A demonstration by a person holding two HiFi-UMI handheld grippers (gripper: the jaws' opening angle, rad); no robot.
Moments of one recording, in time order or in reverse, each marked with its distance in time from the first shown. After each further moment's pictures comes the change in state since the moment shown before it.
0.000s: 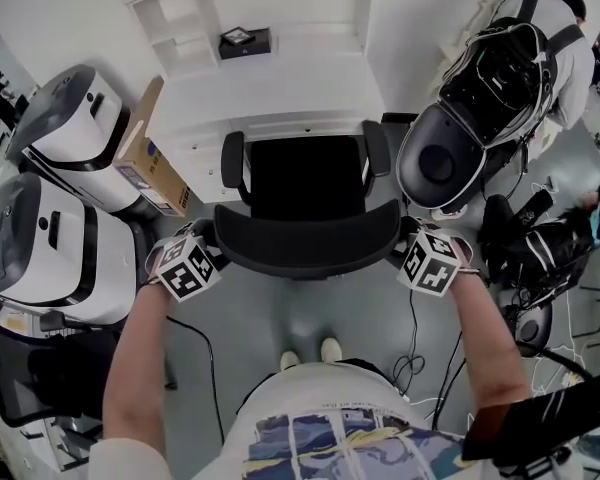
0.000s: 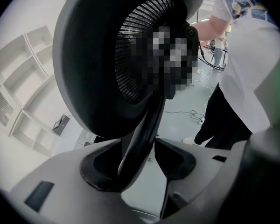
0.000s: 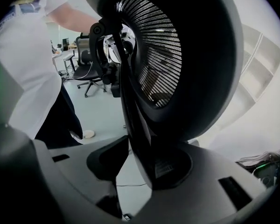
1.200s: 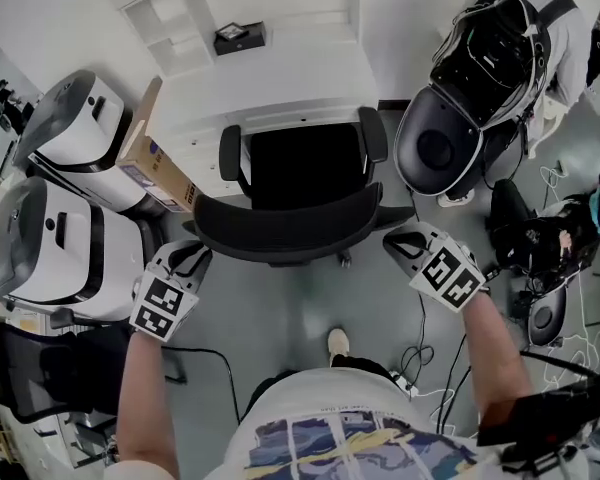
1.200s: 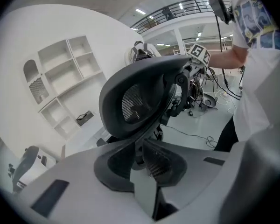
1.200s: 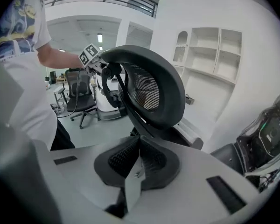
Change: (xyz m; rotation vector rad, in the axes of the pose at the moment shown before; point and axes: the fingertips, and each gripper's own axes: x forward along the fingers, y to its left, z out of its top) left arm -0.082 -0.029 0.025 -0.296 -0.160 0.246; right arm -0.062 0.020 0.002 0.267 -0.293 -0.044
